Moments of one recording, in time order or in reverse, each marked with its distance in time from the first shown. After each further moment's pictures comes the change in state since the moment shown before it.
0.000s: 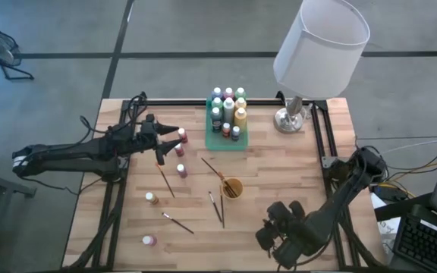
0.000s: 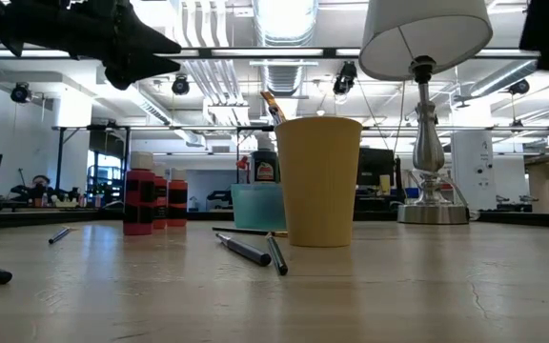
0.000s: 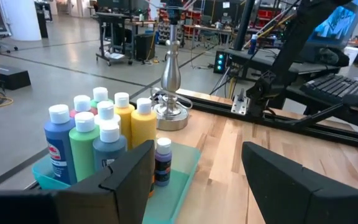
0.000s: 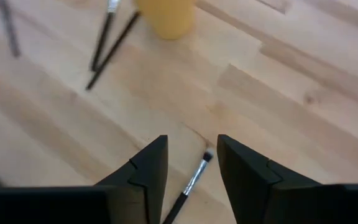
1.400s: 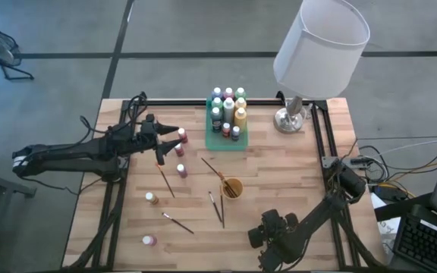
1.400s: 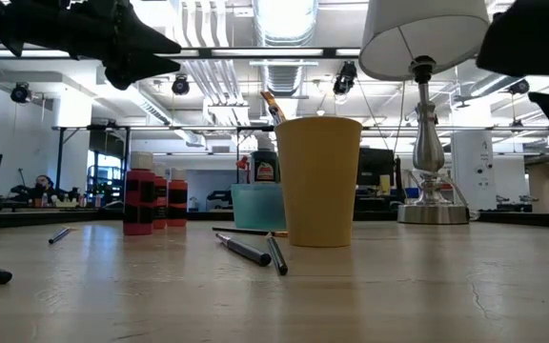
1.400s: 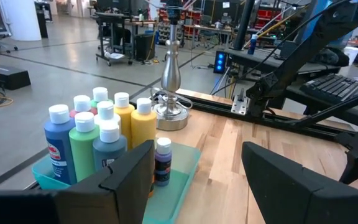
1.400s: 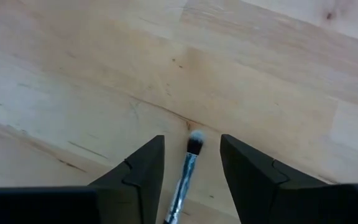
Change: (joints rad) left arm 0.000 0.000 0.000 0.000 0.000 0.000; right arm -0.020 0.278 -0.003 0.050 -0.108 0.275
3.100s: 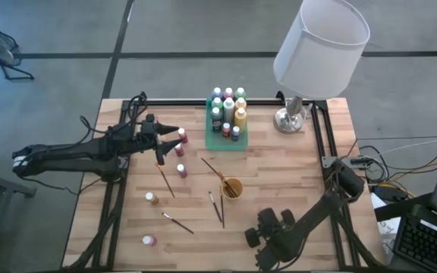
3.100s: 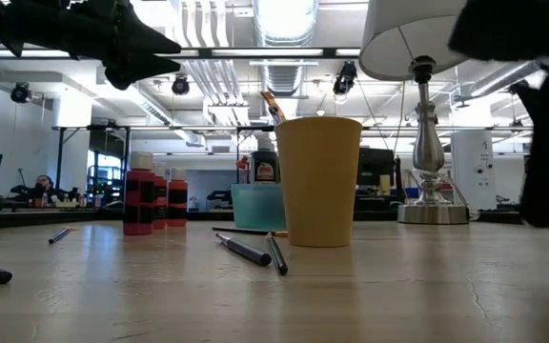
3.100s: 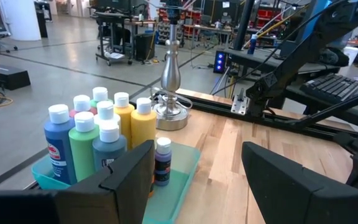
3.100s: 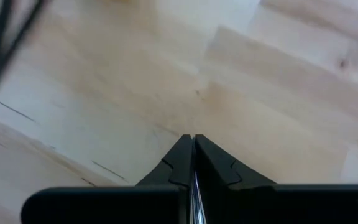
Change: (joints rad) left arm 0.000 0.000 0.000 0.000 0.000 0.000; right arm -0.021 0.002 0.021 -0.004 0.074 -0.105
